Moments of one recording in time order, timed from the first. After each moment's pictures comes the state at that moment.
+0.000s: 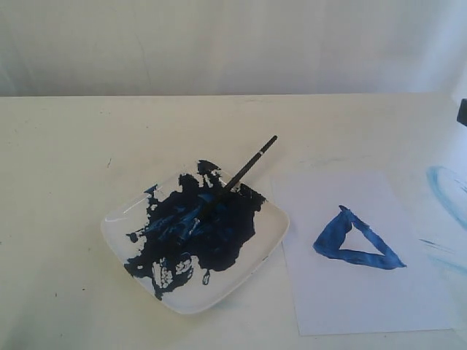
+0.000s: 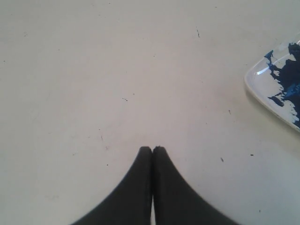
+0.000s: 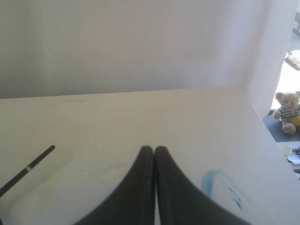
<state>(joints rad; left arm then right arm) 0.02 0.00 0.02 -0.16 0.46 0.10 0.12 0.92 -0.58 -1.74 -0.04 1.75</state>
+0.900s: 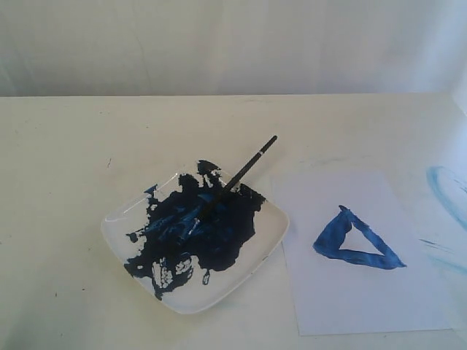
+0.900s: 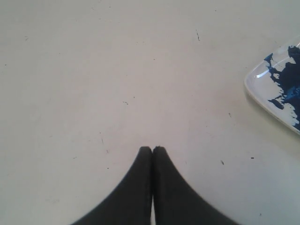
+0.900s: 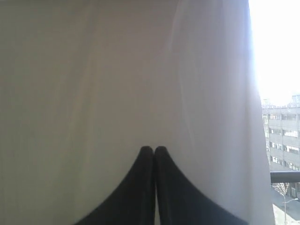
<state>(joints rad) 0.02 0.00 0.02 -0.16 0.44 0.11 0.12 0.23 -0.58 -1.74 -0.04 1.74</state>
